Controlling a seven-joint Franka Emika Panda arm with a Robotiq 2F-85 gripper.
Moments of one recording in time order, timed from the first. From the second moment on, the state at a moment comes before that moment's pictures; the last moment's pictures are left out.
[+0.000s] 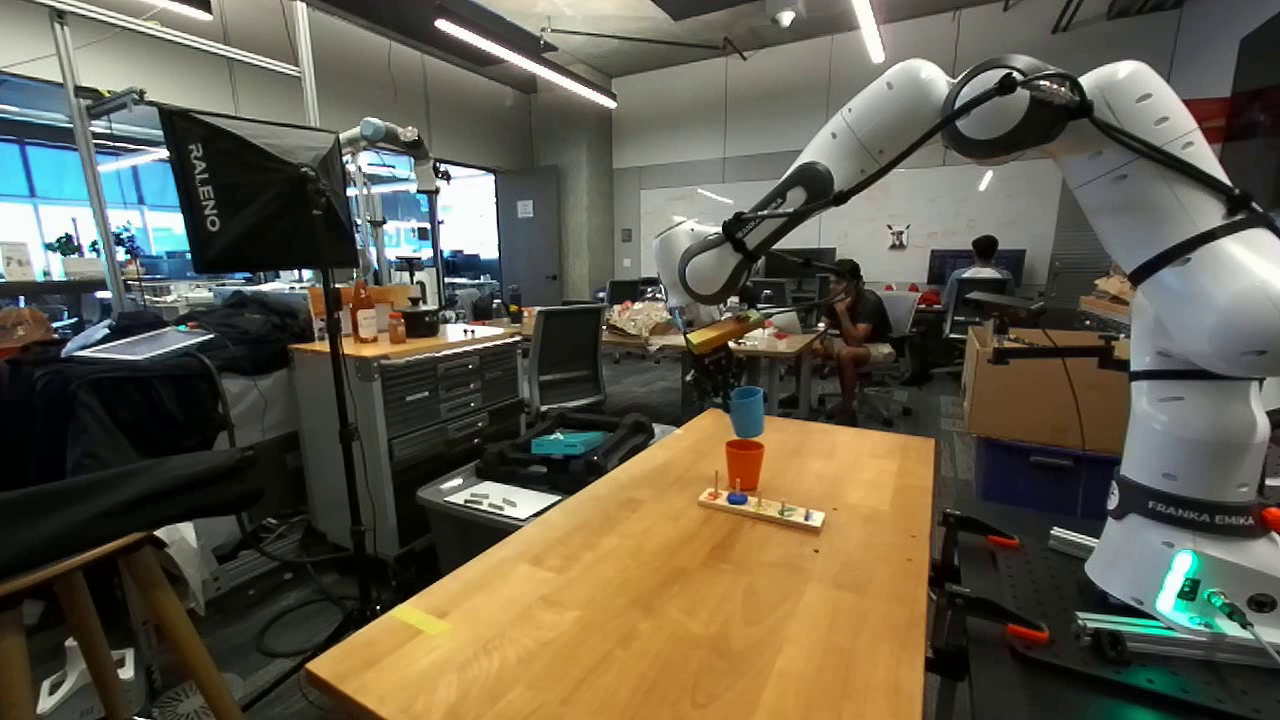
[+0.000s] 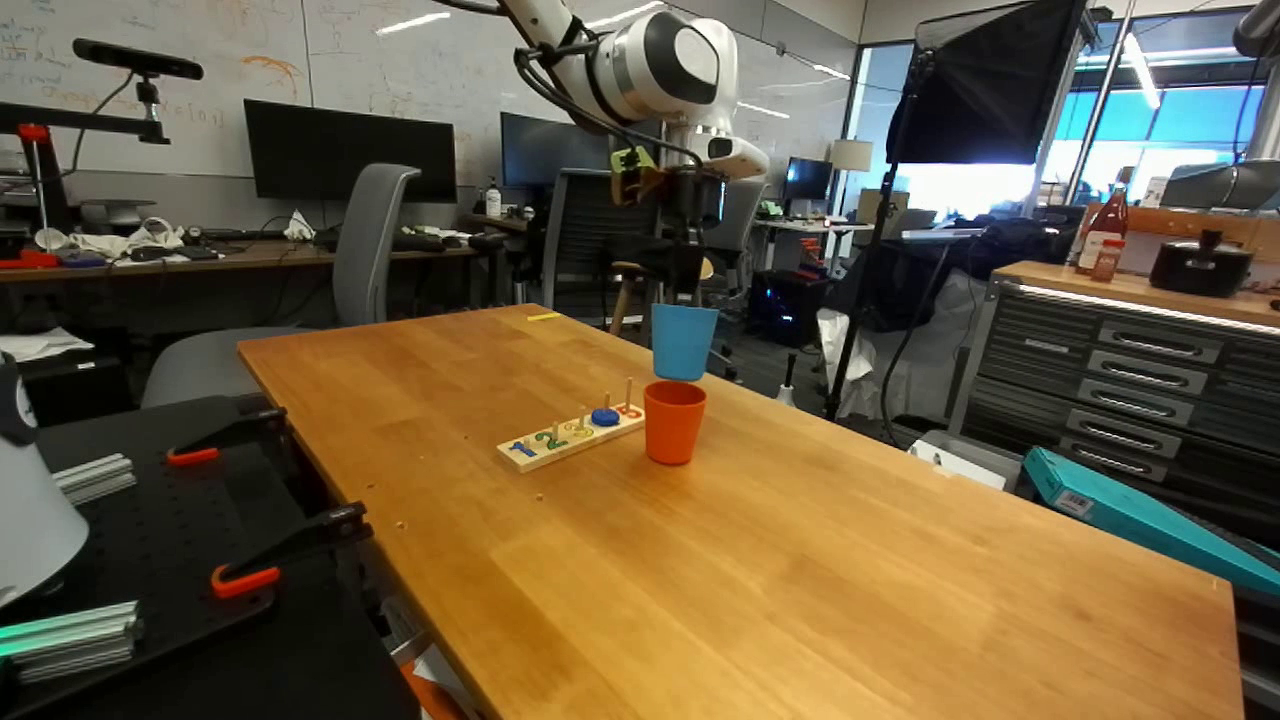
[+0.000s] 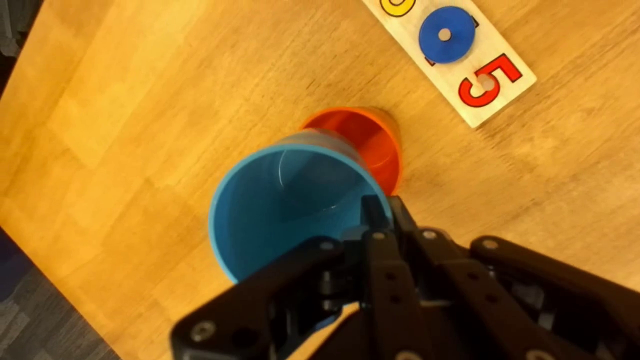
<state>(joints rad) 0.06 0.52 -0.16 -1.70 -0.21 1.99 0.77</state>
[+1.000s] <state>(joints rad) 0.04 0.52 -0.10 -1.68 -0.09 1.99 0.65</state>
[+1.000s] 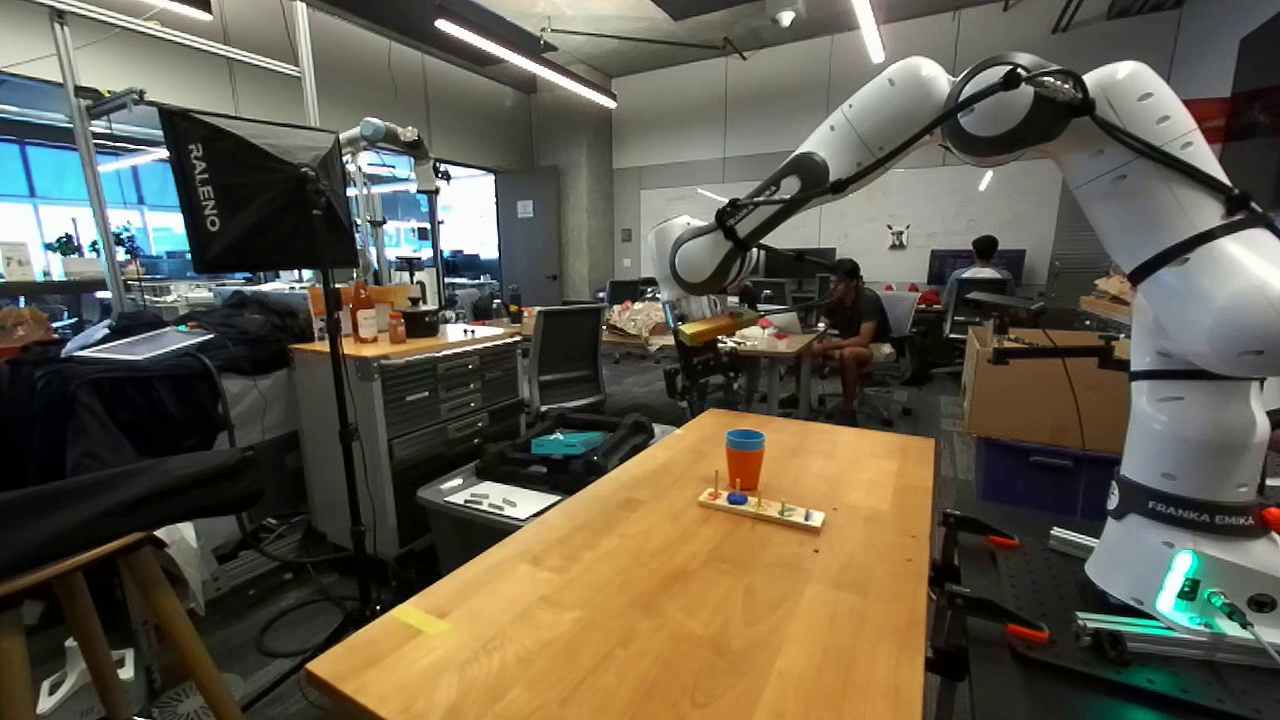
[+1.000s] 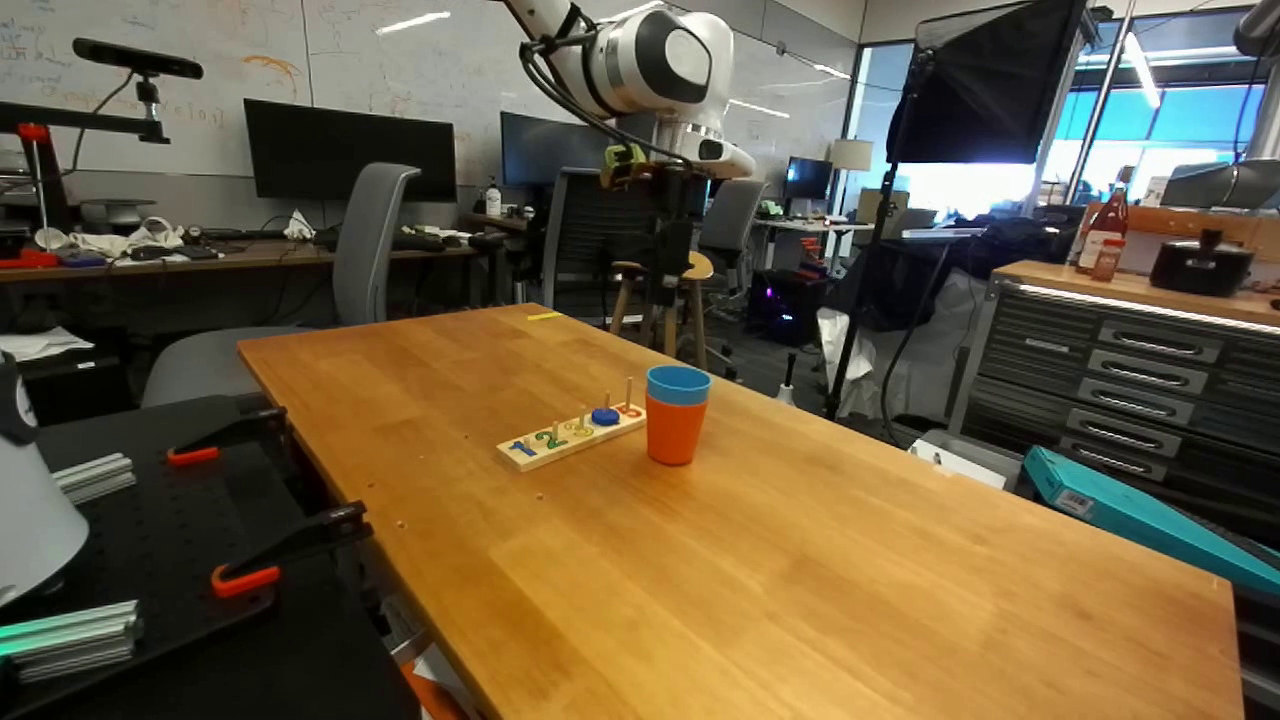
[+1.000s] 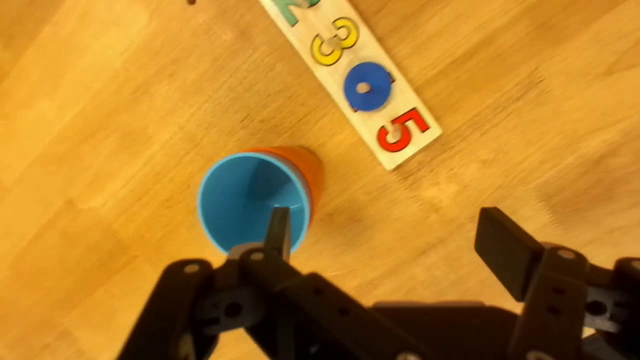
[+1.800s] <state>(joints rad) 0.04 0.53 0.05 -1.49 0.21 1.90 0.25</state>
